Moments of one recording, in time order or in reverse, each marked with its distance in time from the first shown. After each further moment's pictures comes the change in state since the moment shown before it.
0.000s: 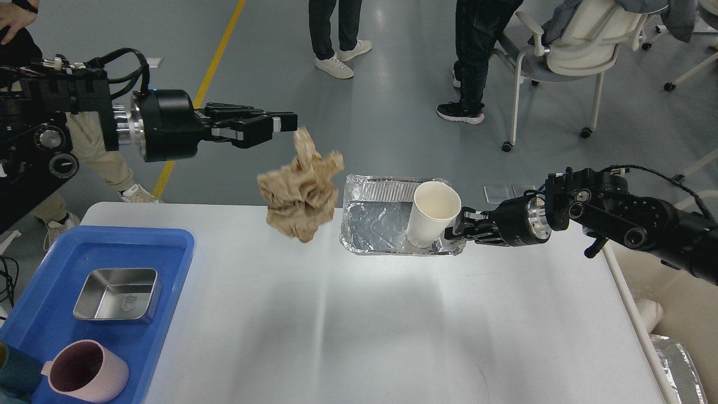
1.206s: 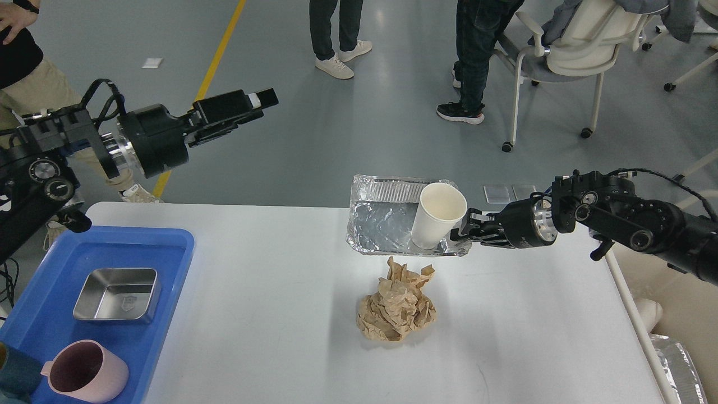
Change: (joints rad) left arm 0.328 -0.047 -0.284 0.046 -0.372 0.097 0.123; right arm -0.014 -0.014 0.005 0.000 0.000 -0.001 0.002
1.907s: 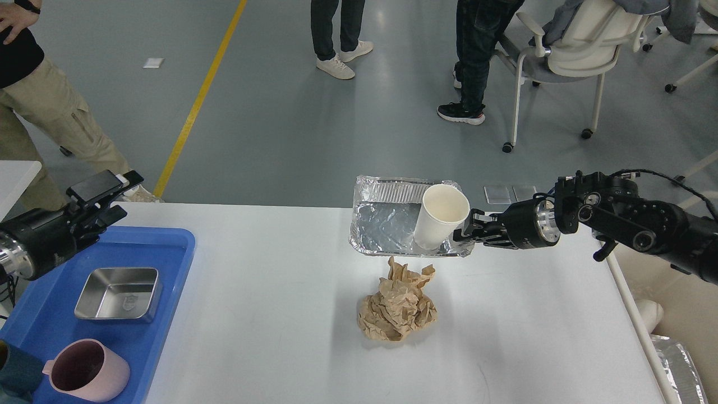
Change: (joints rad) left arm 0.630 0.320 -0.274 -0.196 -0.211 0.158 0.261; right arm -0.004 -0.006 -0.002 -0.001 0.000 0.001 0.000
